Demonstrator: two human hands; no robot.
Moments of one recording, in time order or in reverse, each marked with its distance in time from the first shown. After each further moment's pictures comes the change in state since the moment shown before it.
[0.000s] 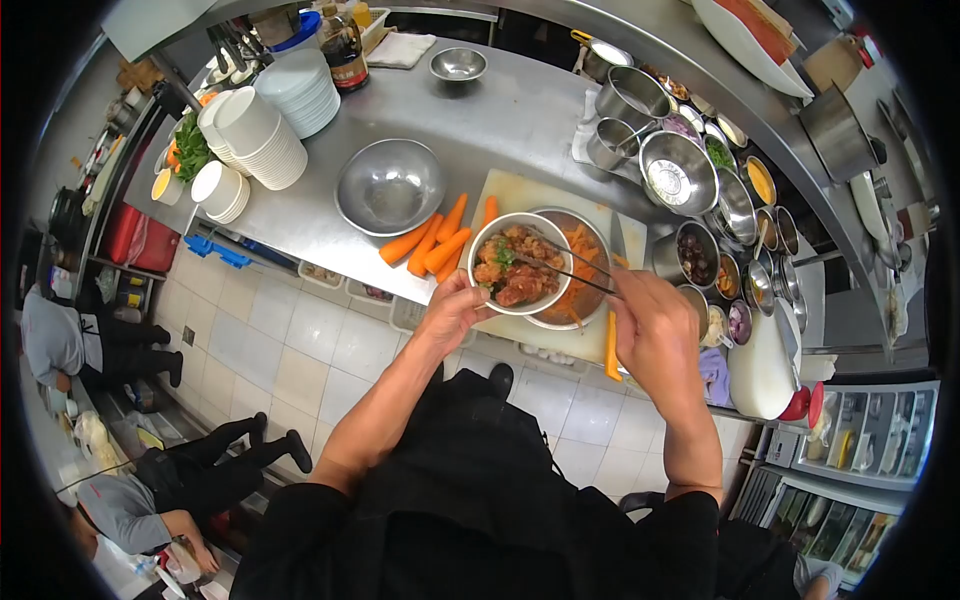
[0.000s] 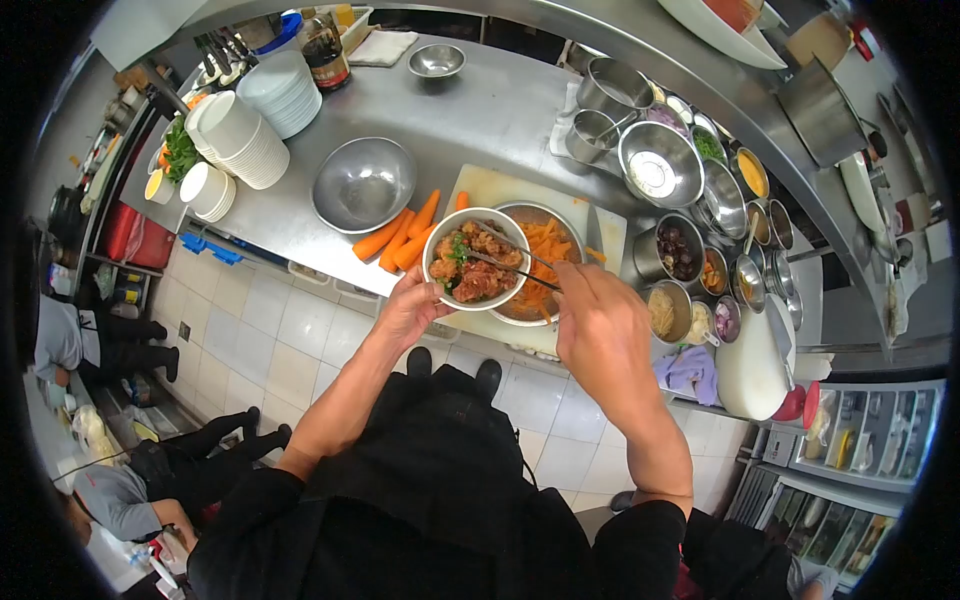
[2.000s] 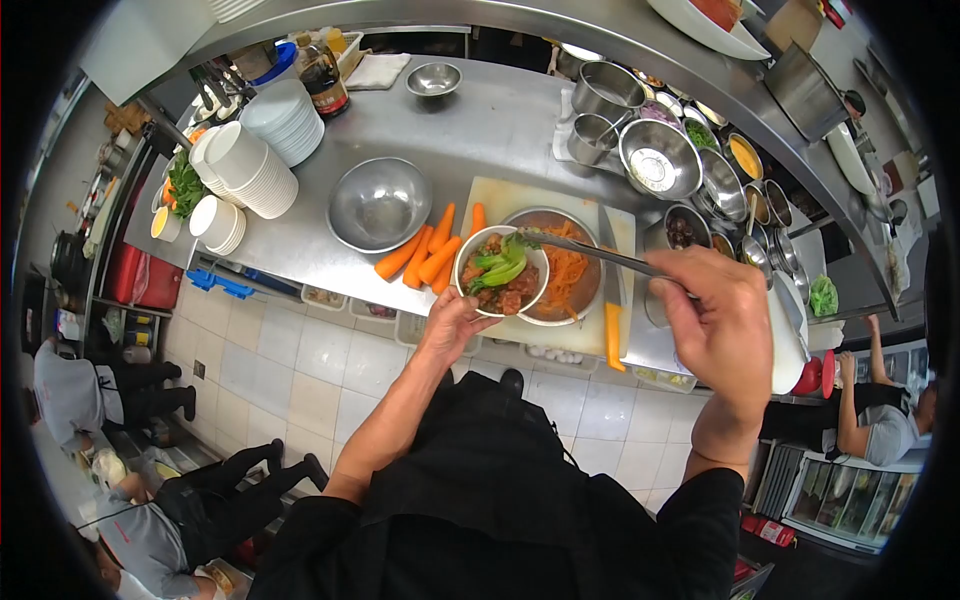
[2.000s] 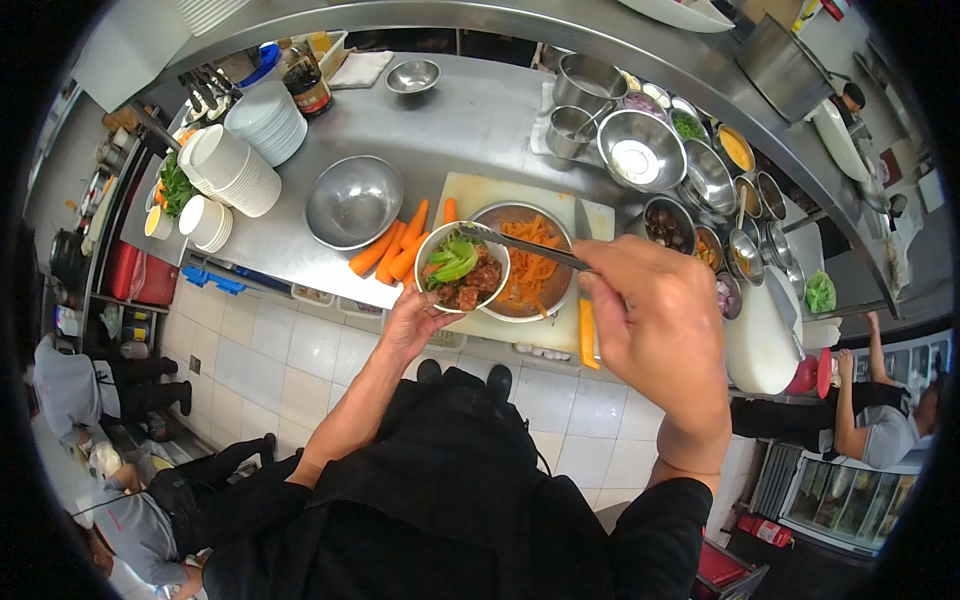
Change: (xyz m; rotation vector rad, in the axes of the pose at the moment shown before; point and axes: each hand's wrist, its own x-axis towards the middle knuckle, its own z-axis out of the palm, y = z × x) left_hand 0.002 -0.024 -0.019 -0.009 0.012 -0.030; right_hand 0.012 -0.018 -0.083 0.154 0.016 0.069
